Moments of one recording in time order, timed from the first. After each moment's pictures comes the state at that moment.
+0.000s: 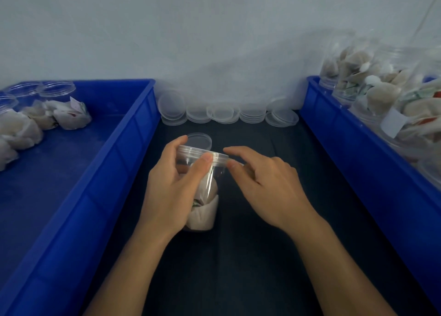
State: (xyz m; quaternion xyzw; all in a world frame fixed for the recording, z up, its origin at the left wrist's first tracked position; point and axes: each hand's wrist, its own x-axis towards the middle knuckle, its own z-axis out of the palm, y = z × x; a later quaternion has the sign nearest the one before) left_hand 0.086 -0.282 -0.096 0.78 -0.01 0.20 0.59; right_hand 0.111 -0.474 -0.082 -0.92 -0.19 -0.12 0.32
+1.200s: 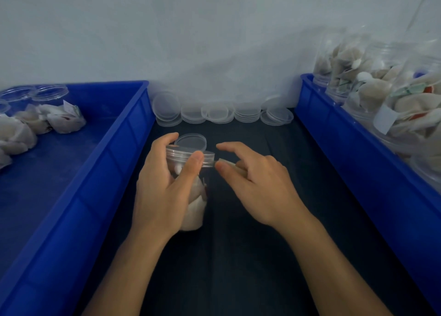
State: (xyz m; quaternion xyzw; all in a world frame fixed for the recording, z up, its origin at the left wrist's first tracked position) left_hand 0.084 -0.282 -0.095 0.83 0.01 0.25 0.50; right_hand 0.111 -0.475 -0.081 -0.91 -0.19 -0.10 0.36
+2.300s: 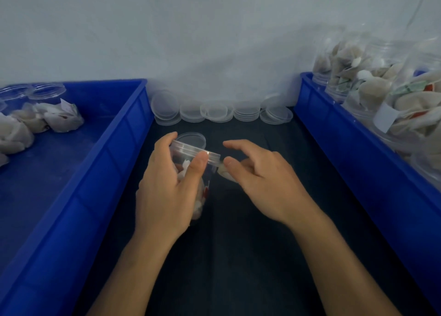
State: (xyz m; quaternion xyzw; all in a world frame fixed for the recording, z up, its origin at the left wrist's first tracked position) left_hand 0.083 -0.289 -0.097 0.87 0.04 0.24 0.44; right_hand 0.116 -0.485 -0.080 -0.90 -0.18 -0.06 0.39
